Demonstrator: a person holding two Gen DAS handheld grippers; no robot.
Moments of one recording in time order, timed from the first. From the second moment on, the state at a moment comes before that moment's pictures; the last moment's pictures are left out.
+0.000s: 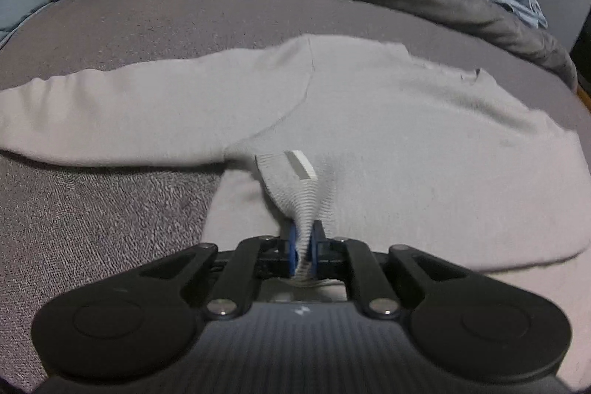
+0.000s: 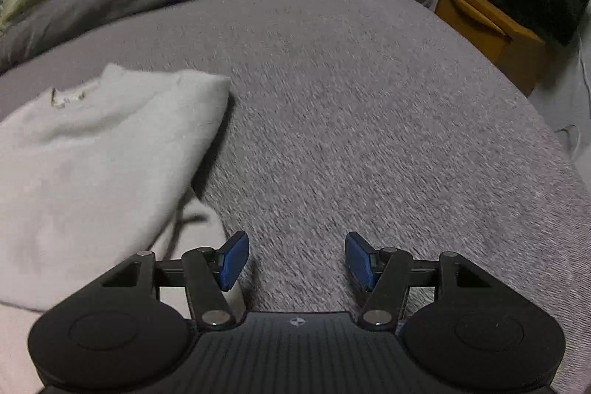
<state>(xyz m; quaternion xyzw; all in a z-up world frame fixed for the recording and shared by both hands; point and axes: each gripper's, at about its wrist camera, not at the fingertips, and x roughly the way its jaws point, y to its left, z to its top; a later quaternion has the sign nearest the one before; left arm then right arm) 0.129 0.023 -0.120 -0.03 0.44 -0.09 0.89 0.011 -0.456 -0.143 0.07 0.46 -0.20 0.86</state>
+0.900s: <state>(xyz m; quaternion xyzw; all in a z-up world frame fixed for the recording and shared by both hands) 0.131 0.027 -0.127 -0.01 0.46 -0.10 0.88 0.013 -0.455 -0.146 0.12 0.45 -0.12 0.88</state>
